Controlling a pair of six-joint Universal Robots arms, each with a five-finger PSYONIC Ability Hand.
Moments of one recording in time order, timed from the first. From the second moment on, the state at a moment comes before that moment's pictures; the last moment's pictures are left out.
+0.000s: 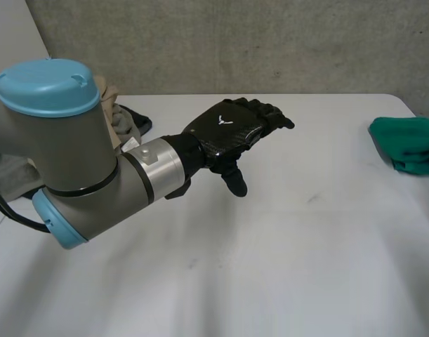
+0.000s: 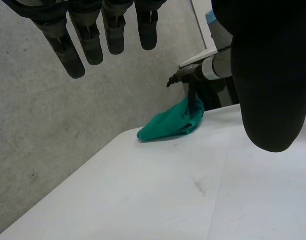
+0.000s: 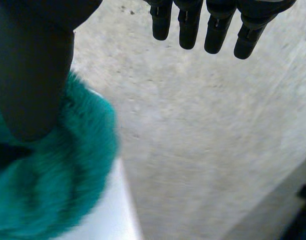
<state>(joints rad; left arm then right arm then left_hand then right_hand) 4.11 -2.04 -1.18 3.12 -1.02 3.32 1.37 -0.36 0.40 0.01 1.63 2.97 0.22 0.21 0.21 0.21 0.05 0.23 0.21 0.21 0.21 0.05</state>
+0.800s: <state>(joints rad) 4.76 -2.46 -0.96 3.36 -1.24 3.61 1.68 -1.24 1.84 -0.45 1.13 2.42 0.29 0.29 0.29 0.28 0.11 0.23 0.21 0.21 0.21 0.05</state>
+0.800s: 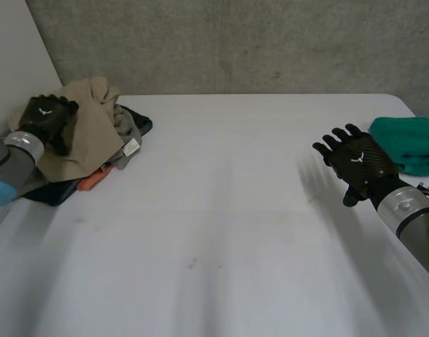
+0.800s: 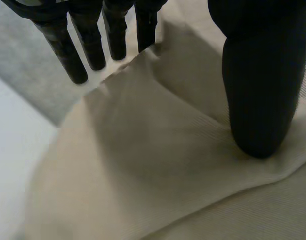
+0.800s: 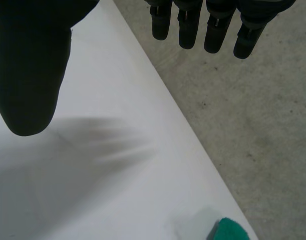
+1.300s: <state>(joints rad) 4.53 -2.08 -1.17 3.62 -1.29 3.25 1.66 -1.35 1.86 -0.45 1.24 2.44 1.14 1.20 1.18 1.20 1.00 0.23 0.21 0.21 0.21 0.05</state>
